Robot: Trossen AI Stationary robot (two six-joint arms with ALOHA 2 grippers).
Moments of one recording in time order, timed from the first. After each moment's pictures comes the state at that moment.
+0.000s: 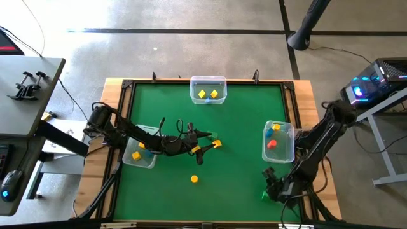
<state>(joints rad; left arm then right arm) -0.23 1.81 0.73 0.99 -0.53 -0.04 1.00 1.40 0.72 -0.50 0.10 0.38</state>
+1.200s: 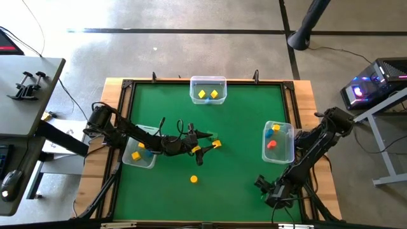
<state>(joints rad) -0.23 1.82 0.73 0.99 -0.50 -0.05 0.94 1.56 0.72 -0.33 0.01 -0.06</state>
